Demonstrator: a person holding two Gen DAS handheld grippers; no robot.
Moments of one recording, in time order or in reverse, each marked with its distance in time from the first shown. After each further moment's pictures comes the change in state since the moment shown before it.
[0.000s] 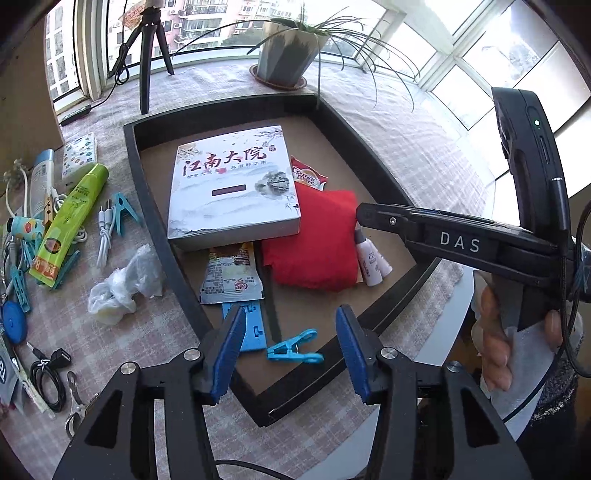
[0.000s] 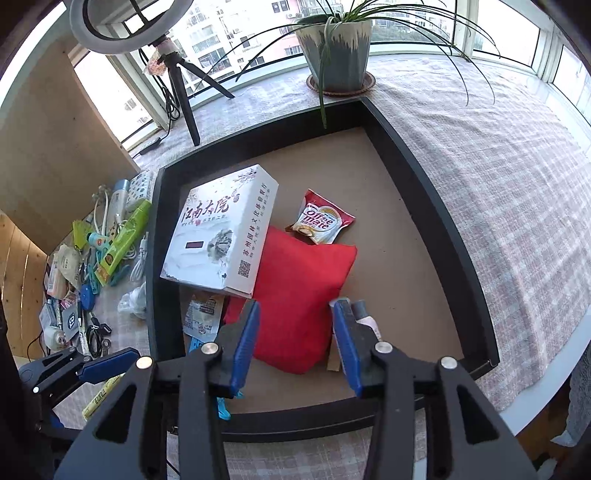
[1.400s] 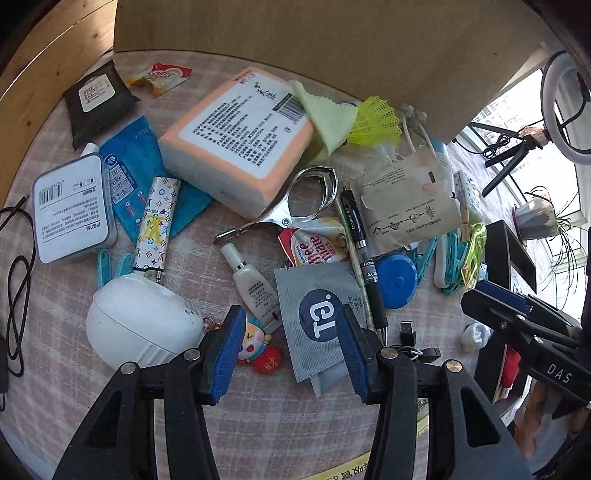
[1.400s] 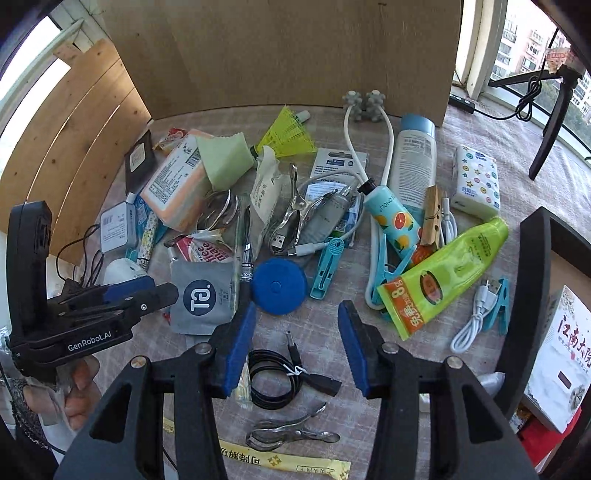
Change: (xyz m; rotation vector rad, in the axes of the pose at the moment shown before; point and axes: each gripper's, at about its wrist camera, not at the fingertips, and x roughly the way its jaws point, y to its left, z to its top) left arm -0.097 0.348 -0.123 -0.737 -0.110 0.247; right arm 0.112 0.360 -0.005 -0.527 0.236 0.232
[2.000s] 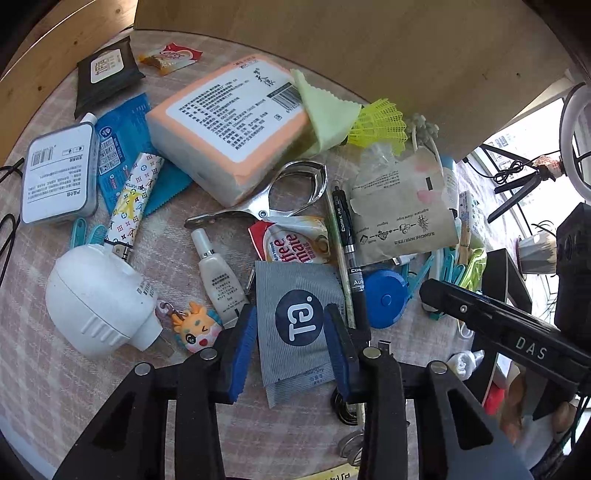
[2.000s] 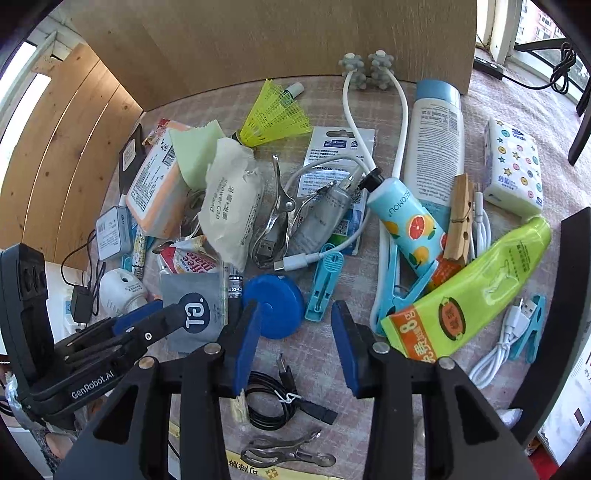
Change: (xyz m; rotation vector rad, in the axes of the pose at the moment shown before) left arm 0.010 -0.015 -0.006 -0.126 -0.015 -0.005; right arm 0.037 -0.021 0.027 0.047 0.092 0.077
